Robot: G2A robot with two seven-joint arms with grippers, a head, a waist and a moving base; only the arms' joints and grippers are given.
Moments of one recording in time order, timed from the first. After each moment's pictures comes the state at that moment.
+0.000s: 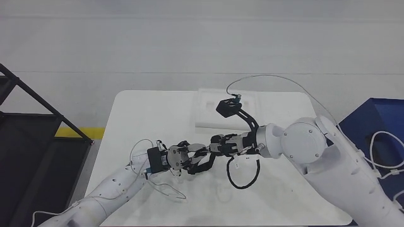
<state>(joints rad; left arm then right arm) 0.96 -1.11 -0.60 -1.06 1.62 -0.36 1.46 -0.85 -0.99 0.91 -1.99 -0.14 0.31 1.18</state>
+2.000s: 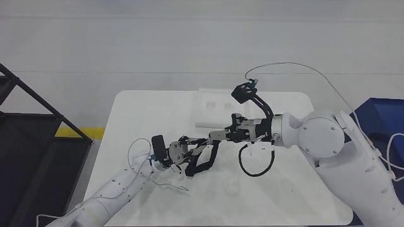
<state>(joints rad) 0.98 -1.14 -0.63 -1.00 1.48 -0.52 1.30 -0.91 -0.97 1.06 -1.99 -0.16 0.08 1.13</state>
